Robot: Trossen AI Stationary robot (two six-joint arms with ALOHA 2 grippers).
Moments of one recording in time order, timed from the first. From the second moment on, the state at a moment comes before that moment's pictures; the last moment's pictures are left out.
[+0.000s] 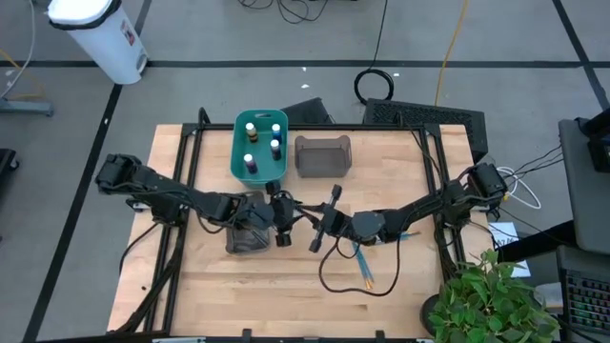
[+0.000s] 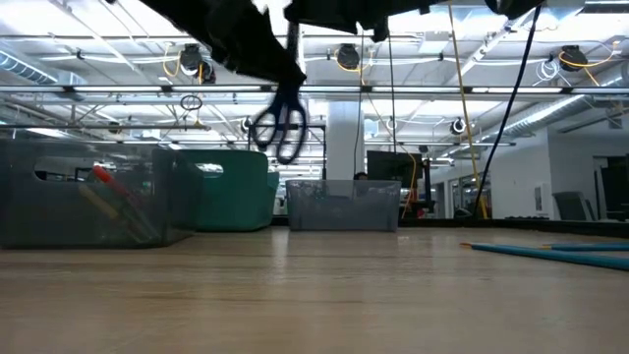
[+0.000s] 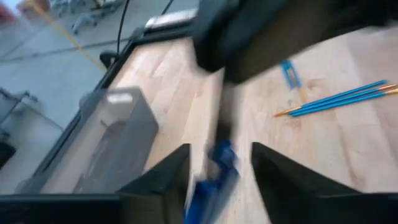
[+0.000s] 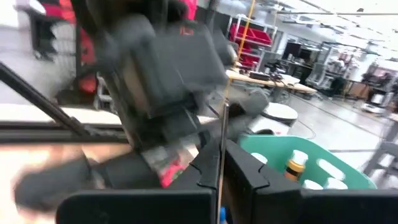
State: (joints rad) left arm -0.25 1.49 0.92 0.05 -0.50 0.01; right arm 0.30 1.70 0.97 0.77 0.69 -0.21
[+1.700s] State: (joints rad) left arm -0.28 1.48 0.92 0.31 -0.26 -0.11; right arm 0.32 1.45 0.52 1.55 0.20 -0.15
